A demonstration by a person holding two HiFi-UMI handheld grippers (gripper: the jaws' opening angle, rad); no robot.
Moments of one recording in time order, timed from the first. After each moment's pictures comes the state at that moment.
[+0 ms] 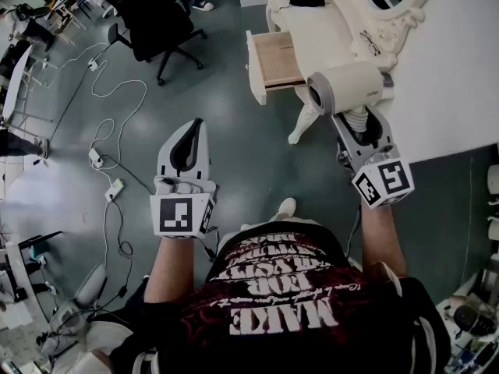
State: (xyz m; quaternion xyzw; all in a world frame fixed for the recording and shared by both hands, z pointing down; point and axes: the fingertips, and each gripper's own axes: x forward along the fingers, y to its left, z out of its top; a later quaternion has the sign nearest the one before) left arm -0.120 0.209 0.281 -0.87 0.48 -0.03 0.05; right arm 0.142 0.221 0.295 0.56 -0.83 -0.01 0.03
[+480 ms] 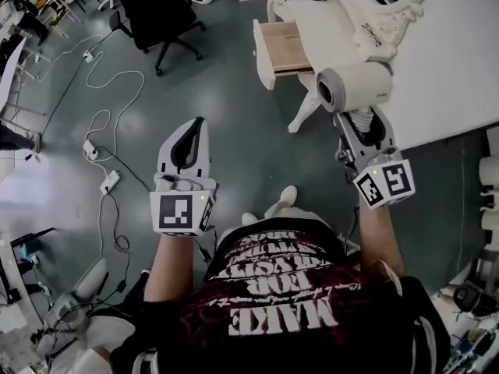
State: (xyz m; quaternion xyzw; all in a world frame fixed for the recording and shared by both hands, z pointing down) left arm -0.198 0.262 0.297 -0.88 0.47 -0.03 0.04; right arm 0.071 0.281 0.290 0.58 -0.82 -0.01 0.00
